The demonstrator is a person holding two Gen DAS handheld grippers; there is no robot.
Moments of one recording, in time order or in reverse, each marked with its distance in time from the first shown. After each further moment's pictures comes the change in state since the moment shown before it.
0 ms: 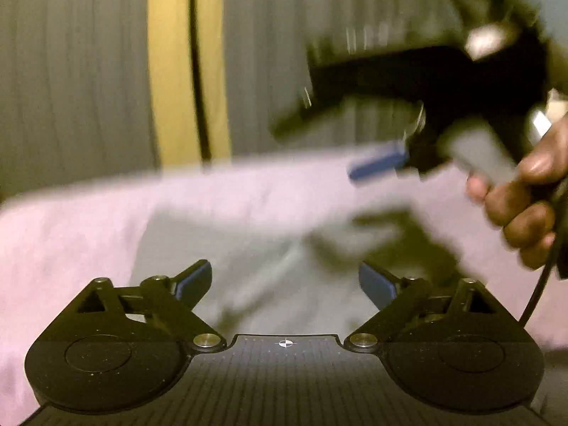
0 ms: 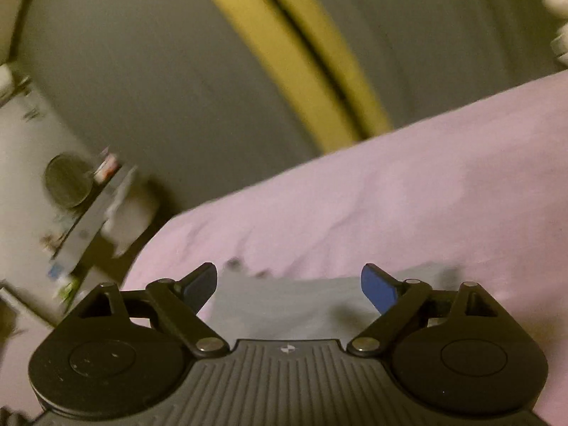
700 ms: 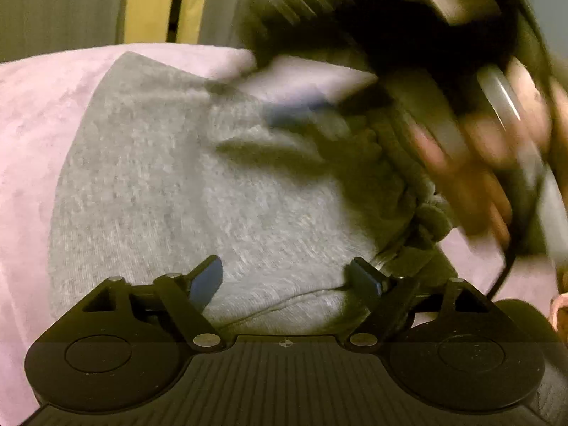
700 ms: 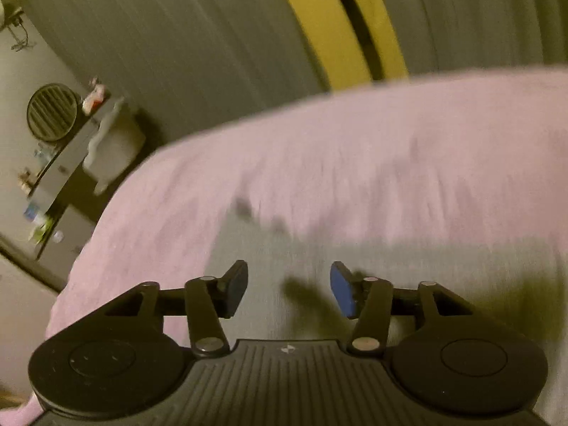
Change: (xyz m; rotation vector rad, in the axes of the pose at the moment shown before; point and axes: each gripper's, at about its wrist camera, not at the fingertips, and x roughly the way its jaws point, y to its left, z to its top) left arm 0.045 0.046 -0.047 -0.175 0.222 -0.231; right arm 0.078 0.004 -0.050 -0.041 0.191 -0.096
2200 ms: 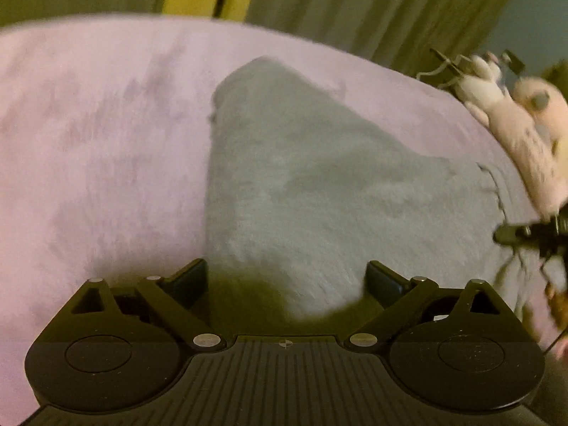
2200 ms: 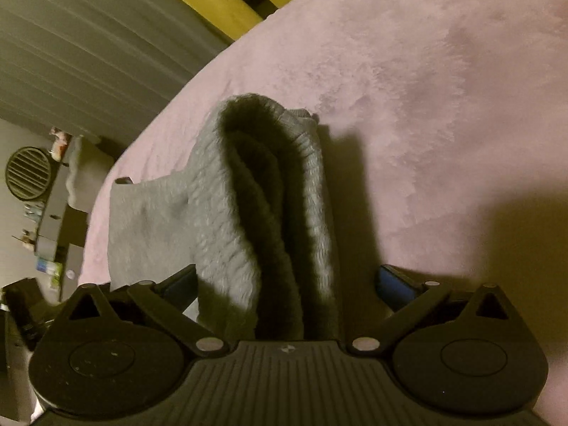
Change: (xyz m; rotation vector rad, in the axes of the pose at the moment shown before) left arm -0.013 0.122 0.068 -0.150 0.109 0.008; right arm -0.031 -0.153 -0.038 0.302 0.060 0.057
